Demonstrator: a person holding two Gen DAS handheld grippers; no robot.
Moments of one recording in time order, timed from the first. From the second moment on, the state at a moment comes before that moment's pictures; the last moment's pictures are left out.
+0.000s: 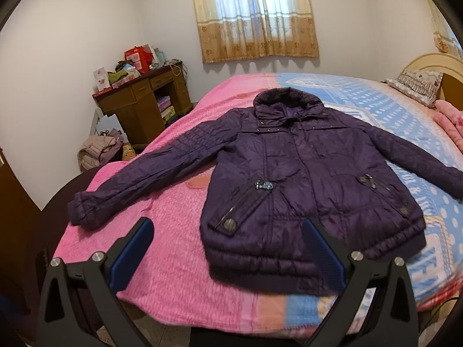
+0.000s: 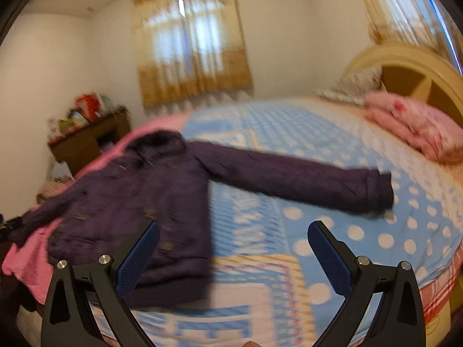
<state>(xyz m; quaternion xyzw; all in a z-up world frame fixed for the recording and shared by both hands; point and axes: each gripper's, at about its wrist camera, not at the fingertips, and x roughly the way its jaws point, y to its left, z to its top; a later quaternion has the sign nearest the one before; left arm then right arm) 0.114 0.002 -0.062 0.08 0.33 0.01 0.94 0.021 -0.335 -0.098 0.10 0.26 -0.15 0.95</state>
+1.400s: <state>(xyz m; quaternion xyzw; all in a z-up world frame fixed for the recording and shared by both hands) 0.264 0.011 -0.136 0.07 0.38 0.06 0.92 0.076 -0.597 -0.141 0.28 0.32 -0.26 0.87</state>
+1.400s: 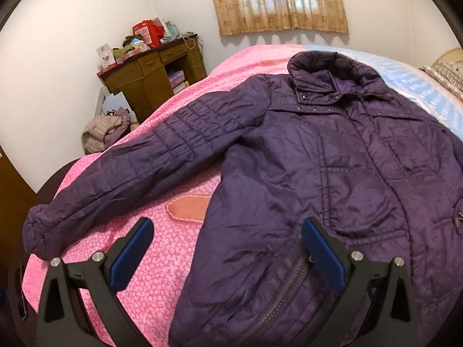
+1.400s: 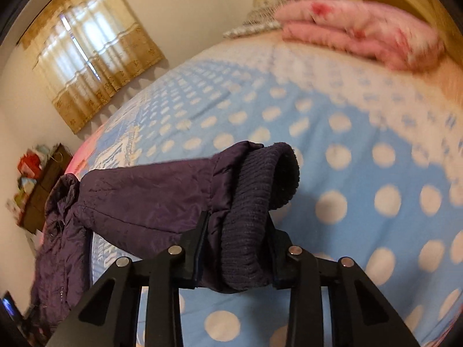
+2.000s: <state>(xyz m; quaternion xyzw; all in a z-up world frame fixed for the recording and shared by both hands) 0.244 0.038 -0.115 0.01 0.36 0.03 0.93 0.193 -0.451 0.041 0.00 0.25 -0.19 0.95</state>
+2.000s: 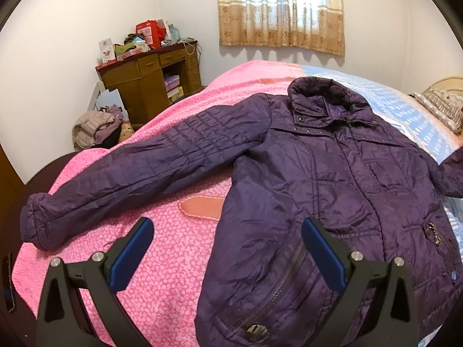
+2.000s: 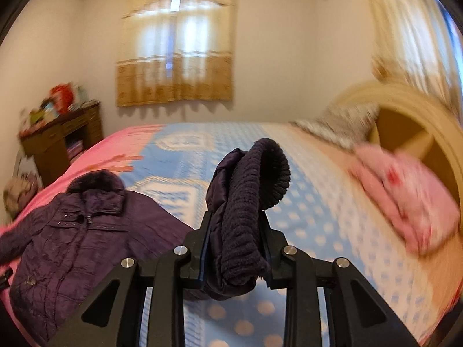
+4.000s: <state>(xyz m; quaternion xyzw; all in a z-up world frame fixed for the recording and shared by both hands) 0.338 0.003 -0.131 -0.07 0.43 -0.13 0.89 0.266 -0.215 -0.179 -0.08 0.38 0.12 0.91</state>
